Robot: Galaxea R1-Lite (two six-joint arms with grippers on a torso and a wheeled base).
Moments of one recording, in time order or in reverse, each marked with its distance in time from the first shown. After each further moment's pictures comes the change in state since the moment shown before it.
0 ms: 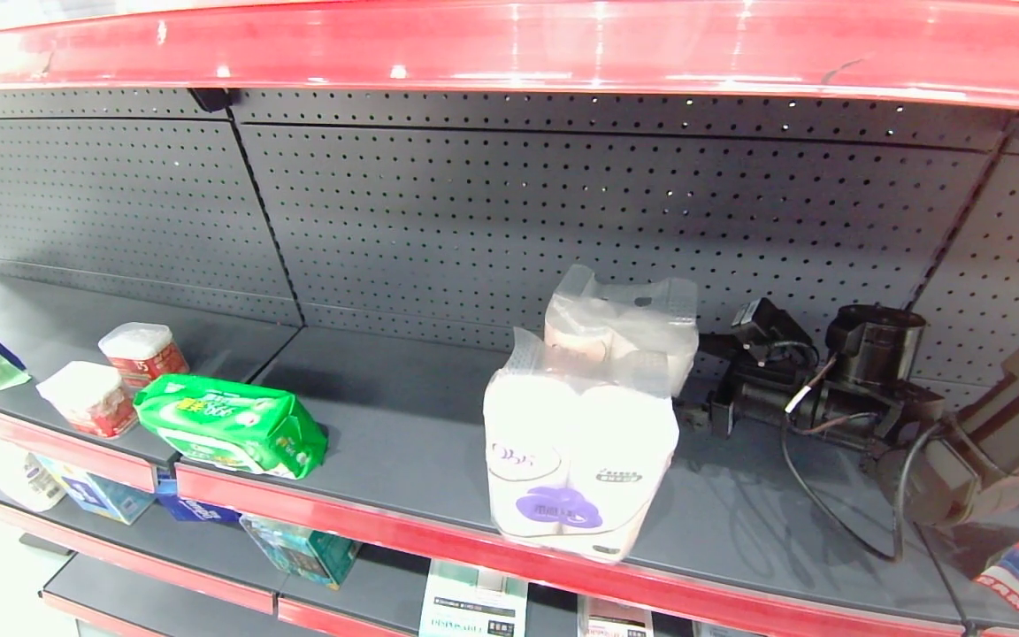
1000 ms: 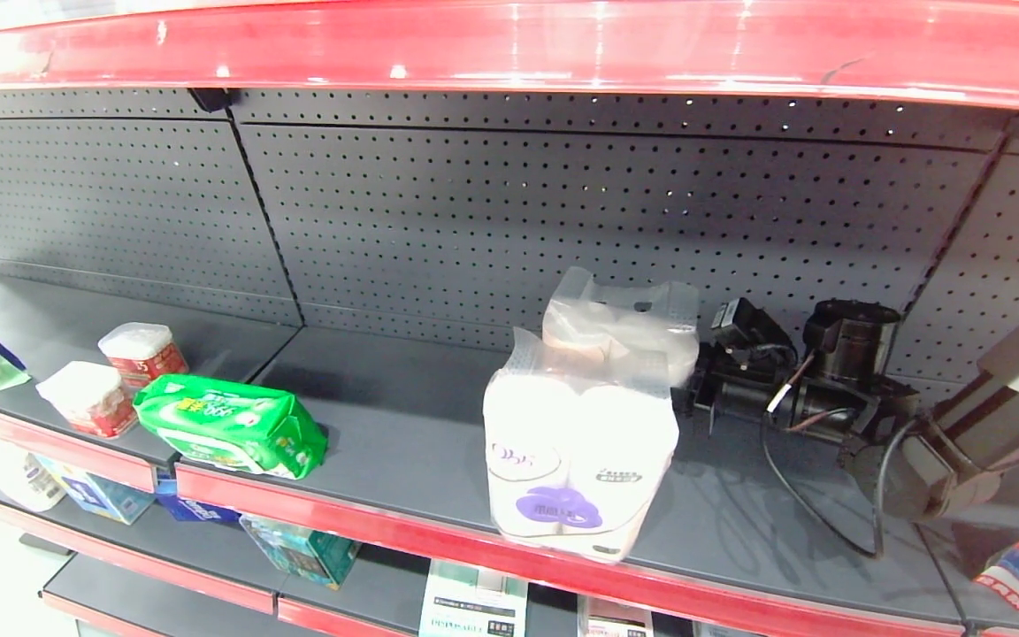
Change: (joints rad) left arm 0.000 -0.001 0.000 0.000 0.000 0.000; right arm 0.051 0.021 -0.042 -0.002 0.053 -0.030
